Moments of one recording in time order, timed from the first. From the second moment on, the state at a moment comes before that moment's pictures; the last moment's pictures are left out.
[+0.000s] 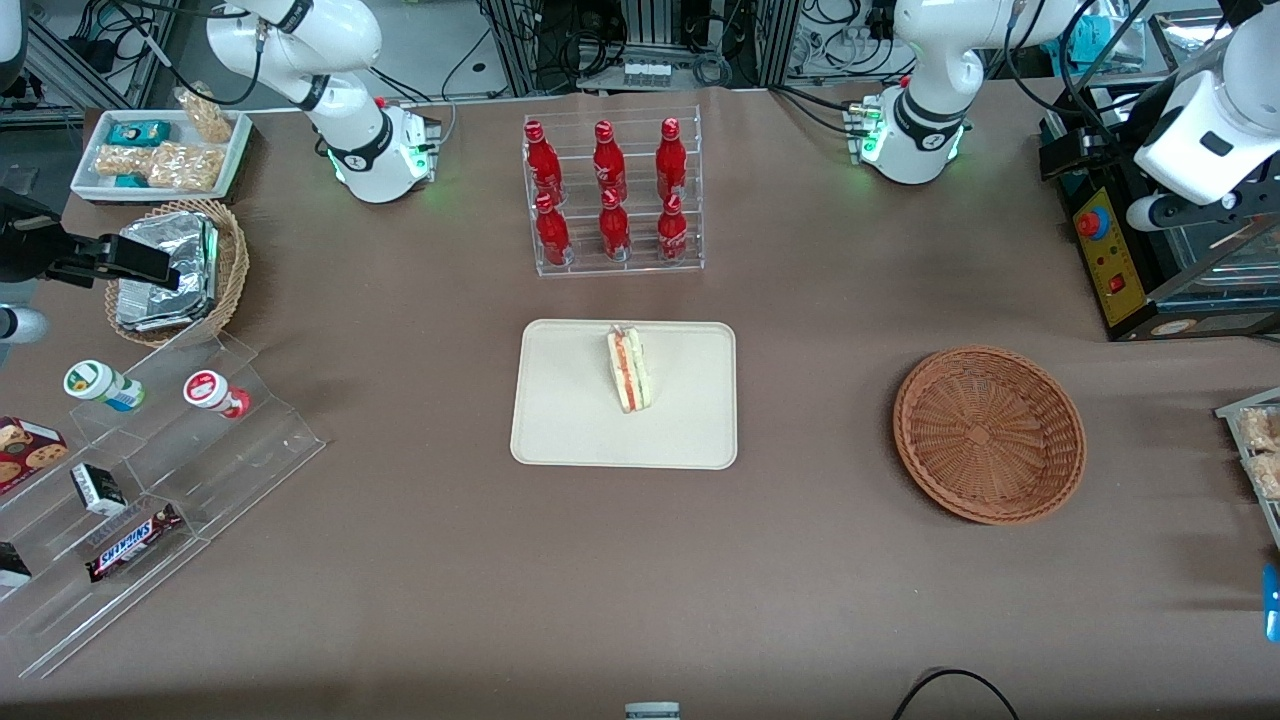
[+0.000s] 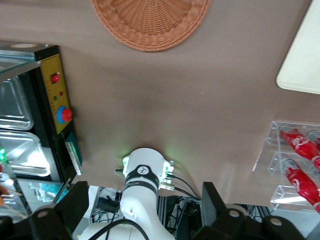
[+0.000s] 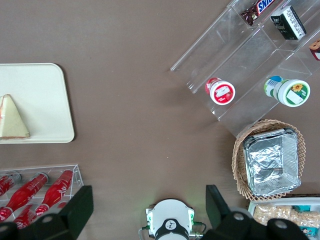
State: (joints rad) arm -0.02 -0.06 -0.08 -1.52 -0.02 1.08 -0.22
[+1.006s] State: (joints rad) arm -0.01 -0.03 -0.11 -1.50 -0.02 1.11 -0.21
